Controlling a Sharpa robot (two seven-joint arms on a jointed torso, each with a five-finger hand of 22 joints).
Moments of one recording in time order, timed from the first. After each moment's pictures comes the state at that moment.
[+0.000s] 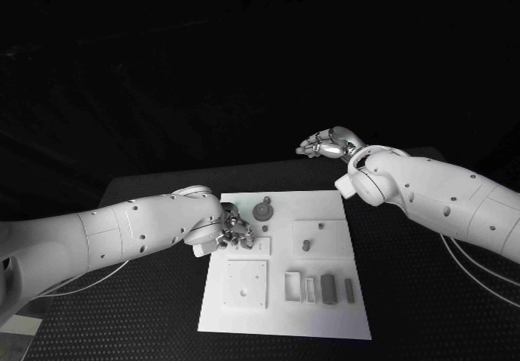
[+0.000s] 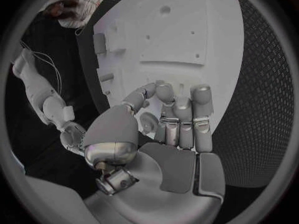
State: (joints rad) left arm 1.29 -0.54 -0.24 1.24 -0.82 0.05 -0.57; left_hand 0.88 0.03 0.55 -0.28 0.55 1.06 0.09 0.40 0.69 1.37 -0.08 0.73 0.86 1.17 -0.14 1.31 0.91 0.02 1.27 -0.24 0.77 1.31; right arm 1.27 -0.54 0.01 1.05 -0.68 -0.29 0.05; right_hand 0.98 -0.11 0.57 -0.24 0.05 0.72 0.19 0.22 0.53 0.73 0.22 0.42 0.18 0.57 0.26 0.50 0.33 0.03 0.26 0.20 0.36 1.24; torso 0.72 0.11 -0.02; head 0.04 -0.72
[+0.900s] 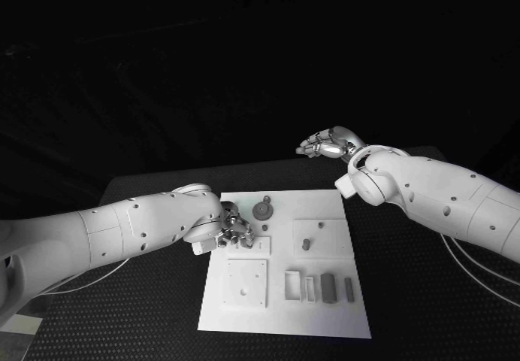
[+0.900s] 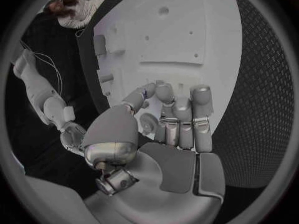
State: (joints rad) left arm 1.29 -0.53 -0.24 1.22 -0.83 0.08 -0.55; left_hand 0.88 0.02 0.55 -0.29 0.55 1.06 0.09 0.40 0.69 1.37 -0.08 0.74 0.86 1.17 -0.14 1.32 0.90 0.02 1.27 -0.24 0.77 1.31; right arm 1.27 -0.54 0.01 1.05 -0.68 -0.29 0.05; right_hand 0.98 -0.11 0.57 -0.24 0.05 0.72 0.19 0.23 0.52 0.73 0.22 0.42 0.17 0.56 0.26 0.50 0.33 0.03 0.26 0.20 0.36 1.24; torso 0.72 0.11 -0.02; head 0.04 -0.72
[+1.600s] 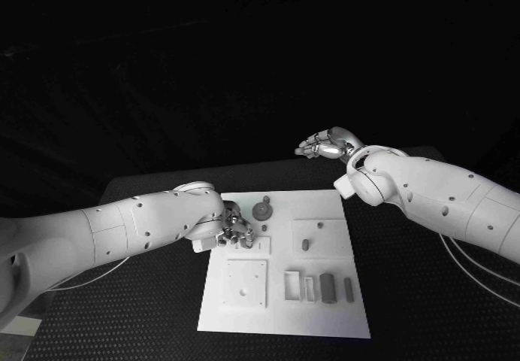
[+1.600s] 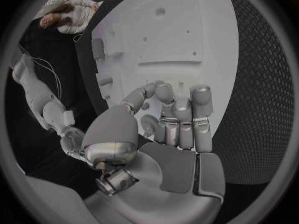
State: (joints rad) left arm 1.29 -0.51 -0.24 1.19 -0.86 0.13 -0.55; left_hand 0.88 0.02 0.55 -0.29 0.56 1.06 0.09 0.40 0.69 1.37 -0.08 0.74 0.86 1.17 -0.14 1.32 0.90 0.02 1.28 -0.25 0.78 1.31; right arm 1.27 -0.54 0.01 1.05 -0.68 -0.28 0.05; right_hand 0.98 -0.11 0.57 -0.24 0.05 0.72 0.19 0.23 0.52 0.73 0.22 0.42 0.17 0.56 0.26 0.50 0.33 0.03 0.26 0.20 0.36 1.24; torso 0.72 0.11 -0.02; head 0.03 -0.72
